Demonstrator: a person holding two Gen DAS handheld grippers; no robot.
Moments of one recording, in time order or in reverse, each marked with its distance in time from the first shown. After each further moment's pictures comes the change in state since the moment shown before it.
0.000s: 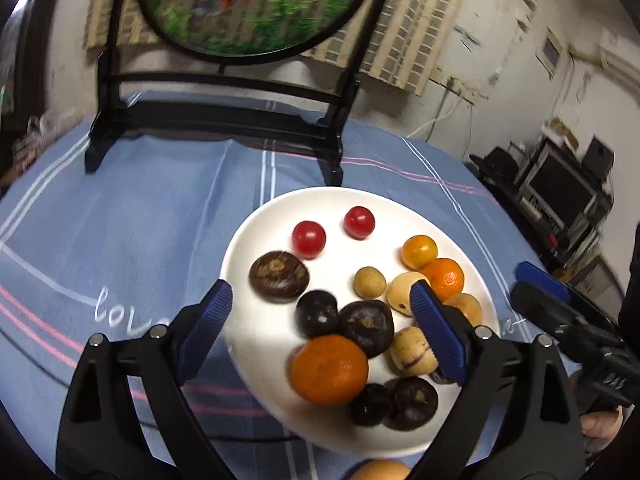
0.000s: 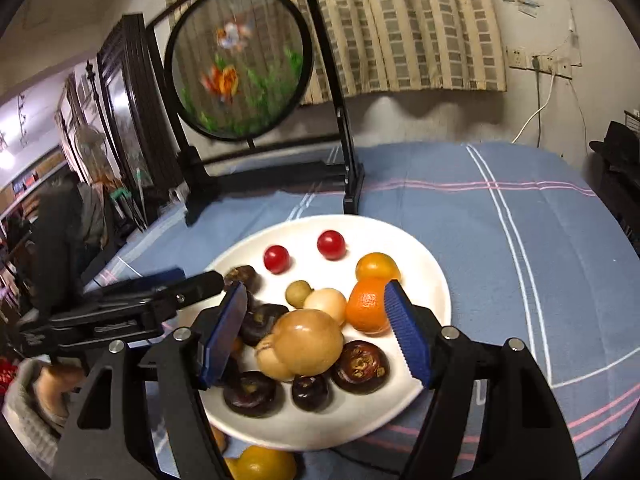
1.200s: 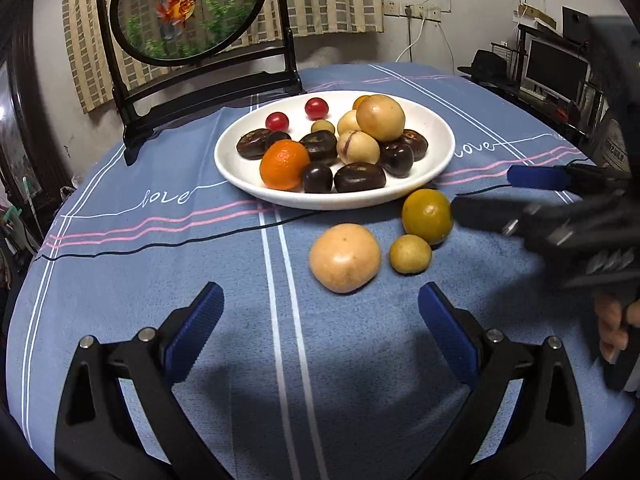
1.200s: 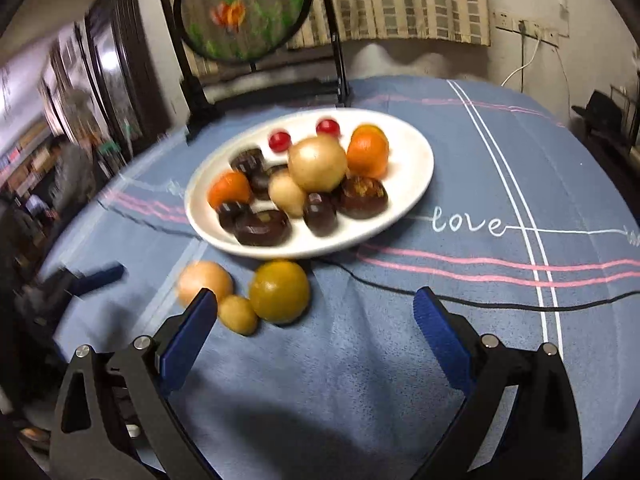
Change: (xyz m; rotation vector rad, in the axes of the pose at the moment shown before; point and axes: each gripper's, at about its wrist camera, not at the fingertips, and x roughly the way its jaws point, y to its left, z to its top) left arm -0.075 -0.066 -0.140 0.365 0.068 0.206; right arm -0.031 0.027 -0.089 -0.040 0.200 -0.106
